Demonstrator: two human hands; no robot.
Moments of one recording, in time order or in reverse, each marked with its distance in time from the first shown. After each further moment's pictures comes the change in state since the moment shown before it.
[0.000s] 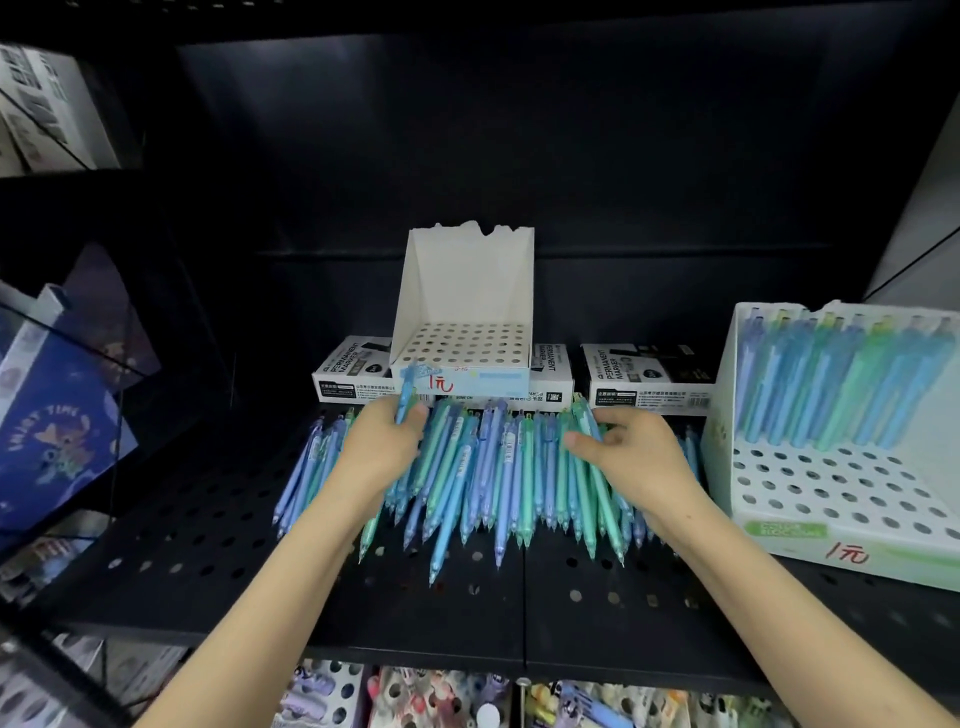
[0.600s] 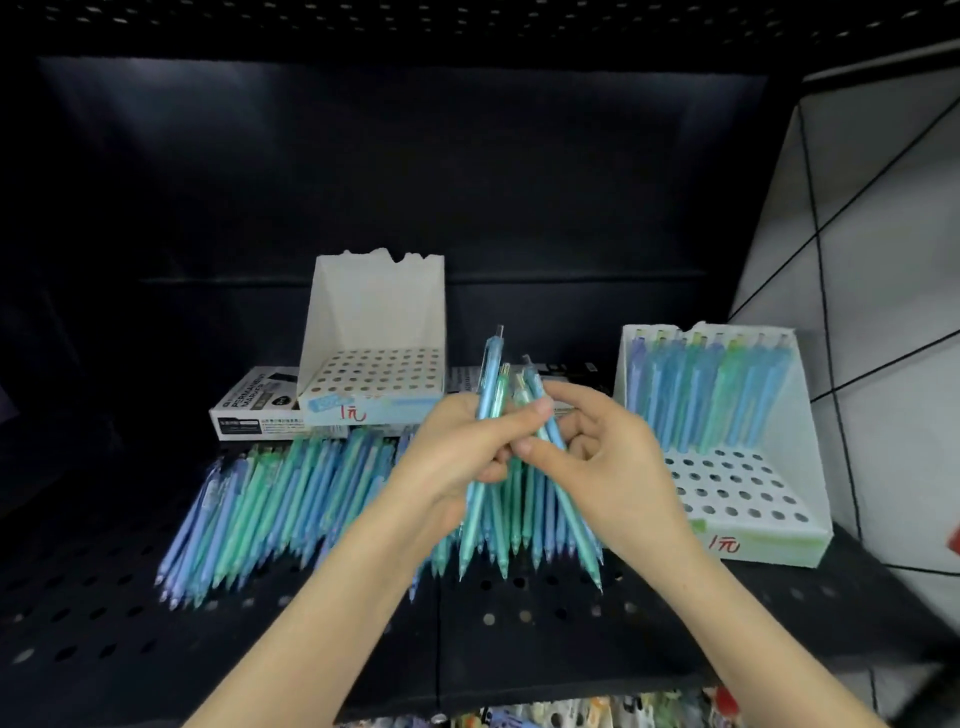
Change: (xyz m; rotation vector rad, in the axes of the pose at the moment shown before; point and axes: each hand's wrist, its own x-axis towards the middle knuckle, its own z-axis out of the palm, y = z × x) left_hand -0.050 0.096 0.071 -0.491 -0.497 -0.011; right_hand -0.045 -0.021 -0.045 0.076 0.146 -0.310
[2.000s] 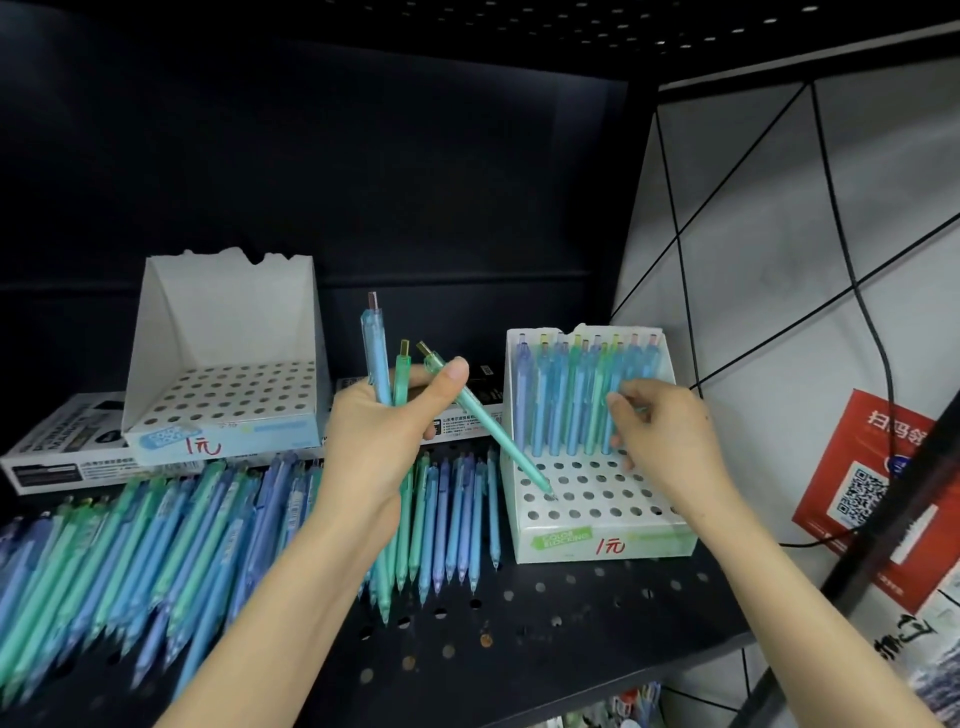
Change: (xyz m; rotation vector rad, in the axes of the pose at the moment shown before) left_hand 0.025 0.002 0.042 -0.132 0.247 0.186; right_hand 0.029 0.072 -0.110 -0.512 0.341 0.132
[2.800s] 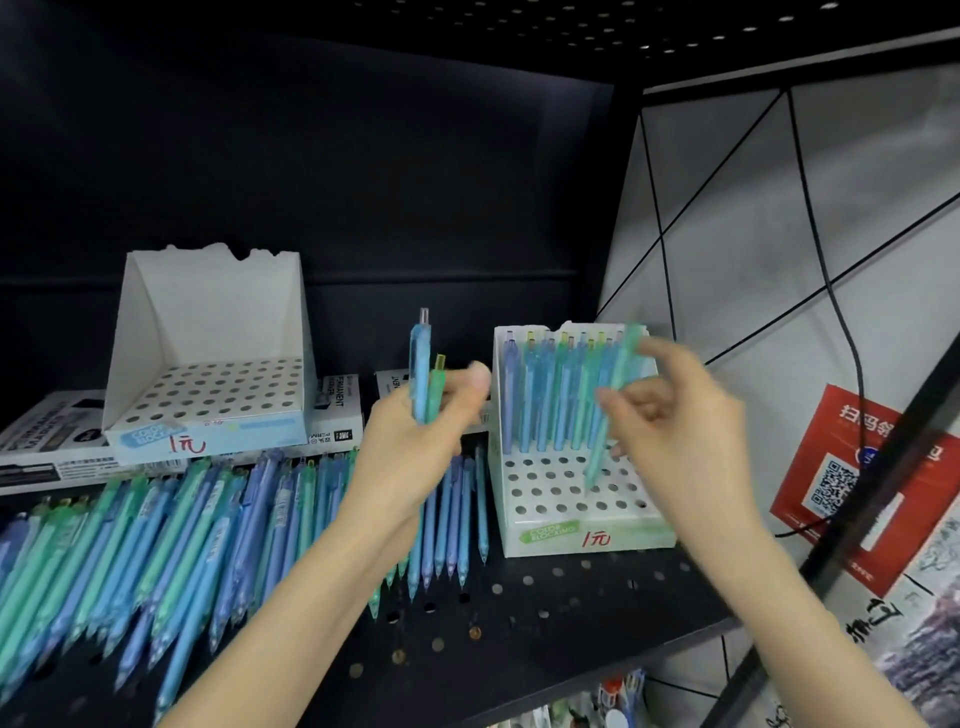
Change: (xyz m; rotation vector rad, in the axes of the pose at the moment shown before) left_hand -0.013 -0.007 0.009 0.140 -0.218 0.052; right_hand -0.034 -0.038 -0.029 0.191 0.103 -0.070
